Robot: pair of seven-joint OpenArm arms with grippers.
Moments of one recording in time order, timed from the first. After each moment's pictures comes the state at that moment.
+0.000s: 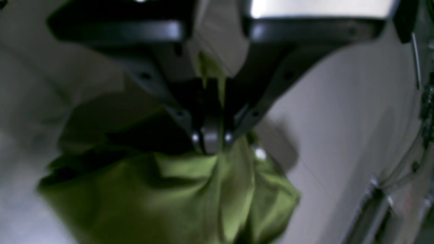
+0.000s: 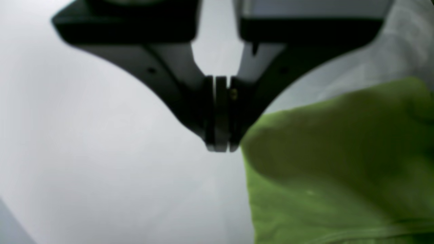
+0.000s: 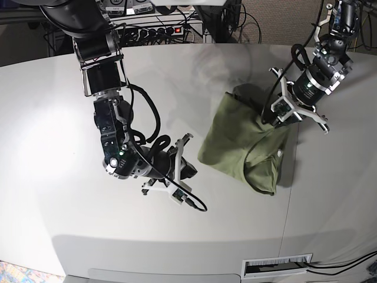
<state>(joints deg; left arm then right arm) 19.0 -31.2 5.5 112.2 2.7 -23.8 22.0 23.1 8.1 -15.3 80.8 20.3 39.9 -55.0</state>
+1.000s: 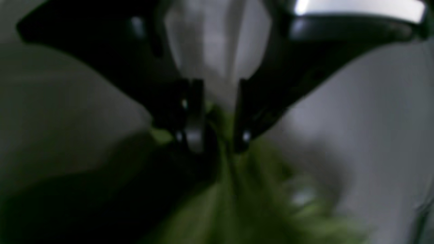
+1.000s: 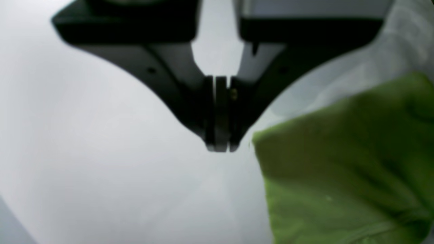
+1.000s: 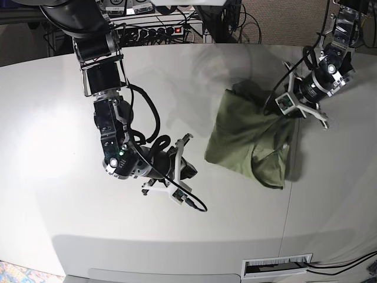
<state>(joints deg) 16.3 -32.9 5.5 101.0 13.7 -29.1 17.2 23.1 8.1 -15.3 80.8 20.3 39.9 -54.8</state>
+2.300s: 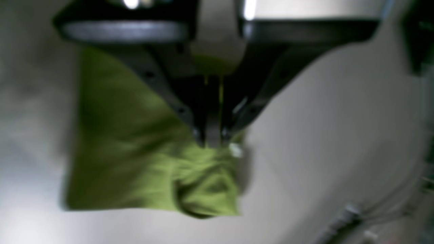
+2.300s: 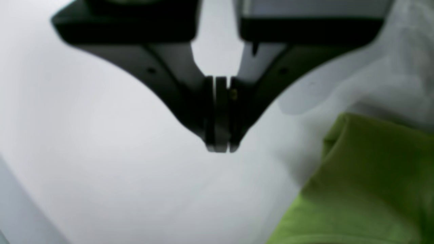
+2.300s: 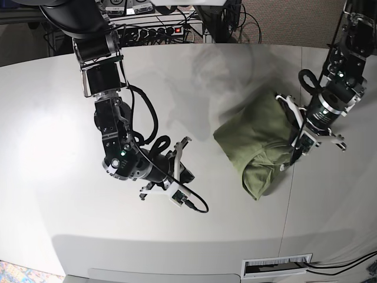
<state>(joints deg) 11.1 -35.6 5.5 115.9 -19.5 -13.2 36.5 23.4 8.0 -15.2 80.8 13.0 40.0 -50.2</state>
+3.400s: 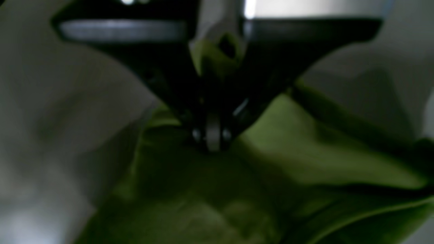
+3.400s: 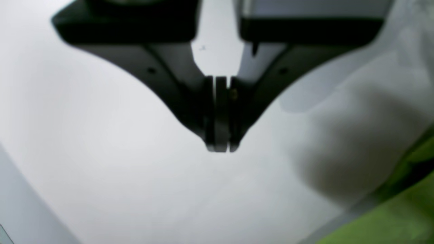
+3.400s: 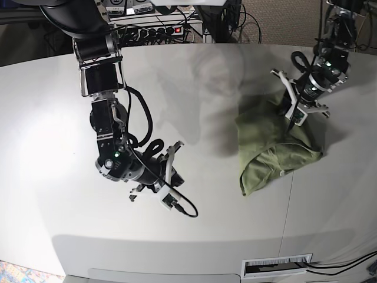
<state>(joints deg) 16.7 -30.6 5.4 95.5 -15.2 -22.7 24.0 23.2 8.1 -11.2 80.8 11.3 40.0 -51.0</state>
